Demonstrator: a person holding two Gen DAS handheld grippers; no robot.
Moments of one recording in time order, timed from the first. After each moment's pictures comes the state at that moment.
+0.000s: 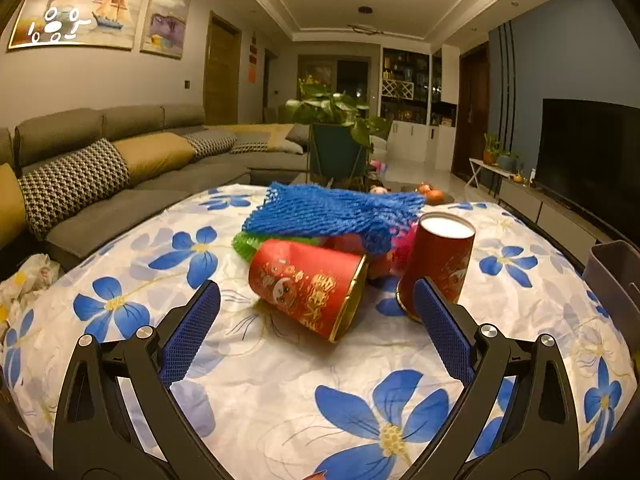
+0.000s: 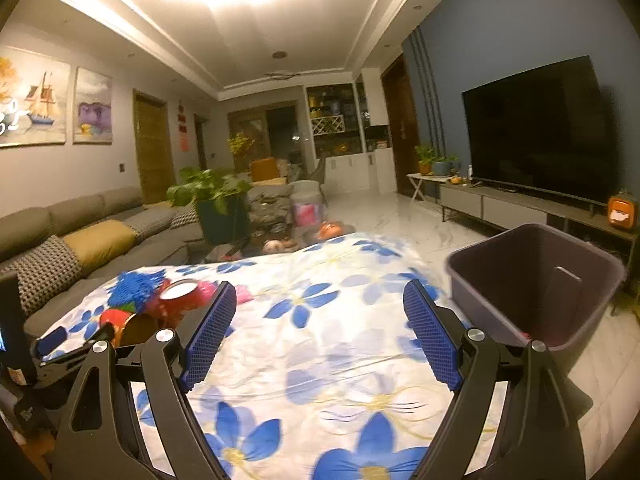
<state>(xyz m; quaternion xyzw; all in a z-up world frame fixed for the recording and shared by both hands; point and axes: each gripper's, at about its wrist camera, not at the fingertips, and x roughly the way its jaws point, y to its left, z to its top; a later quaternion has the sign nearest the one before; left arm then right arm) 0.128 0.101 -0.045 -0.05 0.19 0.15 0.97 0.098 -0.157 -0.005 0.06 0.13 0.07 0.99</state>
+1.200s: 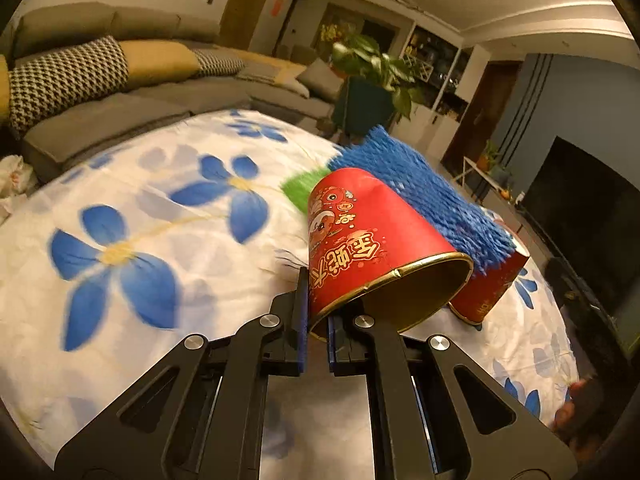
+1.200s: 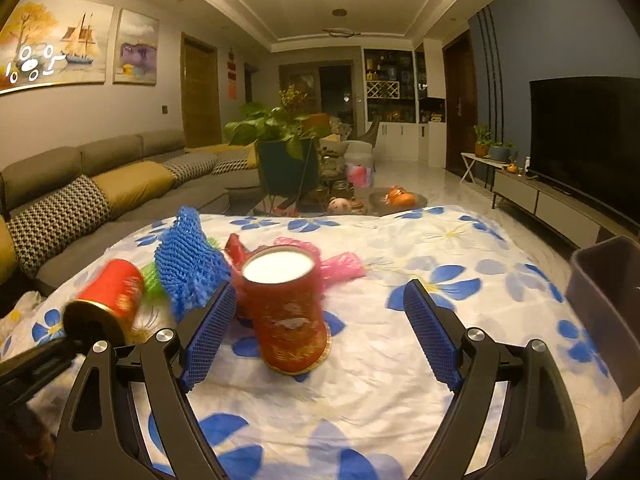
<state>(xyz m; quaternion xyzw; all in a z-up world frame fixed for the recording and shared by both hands) 0.129 0.197 -0.070 -0.21 0.26 0.11 0.94 0.175 -0.025 -0.029 -0.01 0.19 0.15 0.97</state>
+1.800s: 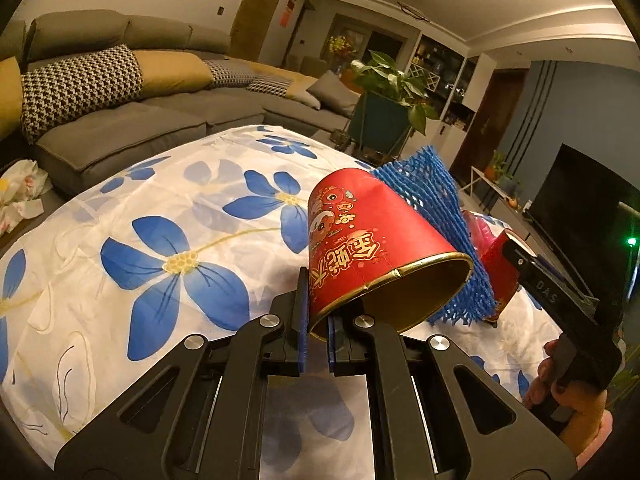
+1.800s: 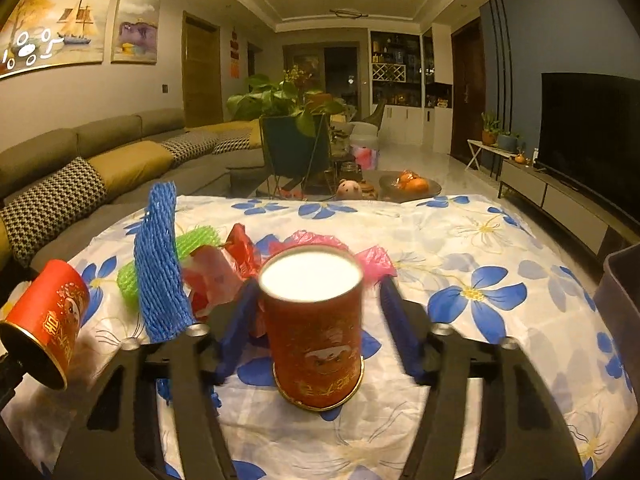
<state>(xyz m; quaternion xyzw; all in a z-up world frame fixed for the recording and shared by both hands) 0.106 0.215 -0.066 -0.20 0.25 0.12 0.94 0.215 0.007 -0.041 -0.02 0.23 0.15 0.96</state>
